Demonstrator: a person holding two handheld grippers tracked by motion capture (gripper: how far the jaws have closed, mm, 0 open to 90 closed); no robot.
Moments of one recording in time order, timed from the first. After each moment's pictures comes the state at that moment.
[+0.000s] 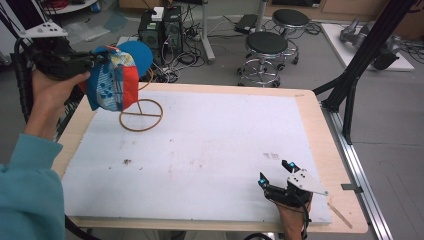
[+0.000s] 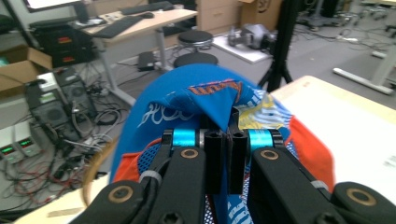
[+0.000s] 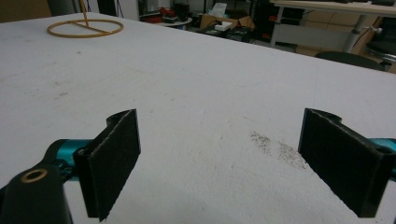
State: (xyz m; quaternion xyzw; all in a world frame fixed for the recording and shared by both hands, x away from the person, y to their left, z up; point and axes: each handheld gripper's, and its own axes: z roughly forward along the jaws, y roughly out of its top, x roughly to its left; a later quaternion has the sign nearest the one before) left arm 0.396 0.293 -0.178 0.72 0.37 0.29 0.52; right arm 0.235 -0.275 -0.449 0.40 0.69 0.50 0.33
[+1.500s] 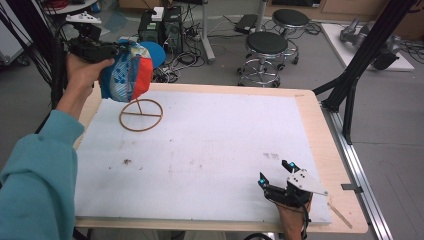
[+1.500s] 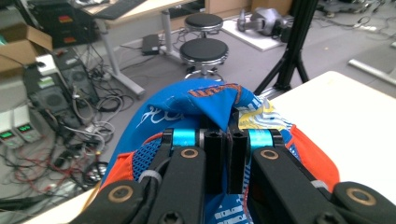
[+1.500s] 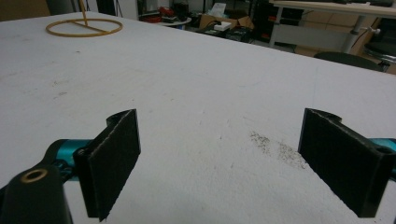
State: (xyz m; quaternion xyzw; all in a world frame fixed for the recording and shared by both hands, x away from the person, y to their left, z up) left arm 0.467 0.259 -0.195 0.73 0.39 0.26 0.49; right arm 0.235 -0.275 -0.449 0.40 0.69 0.50 0.33
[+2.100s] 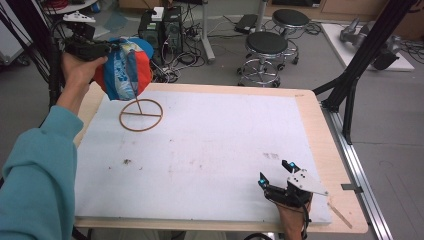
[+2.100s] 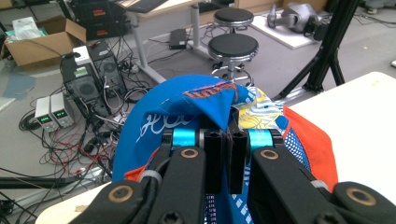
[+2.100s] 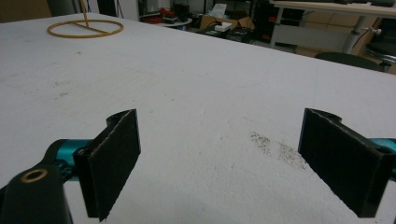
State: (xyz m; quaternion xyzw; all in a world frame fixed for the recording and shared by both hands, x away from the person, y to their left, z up) left arm 0.481 0.283 -0.200 0.71 0.43 0.31 0.46; right arm 0.235 -0.275 -0.449 0.40 0.69 0.51 0.33
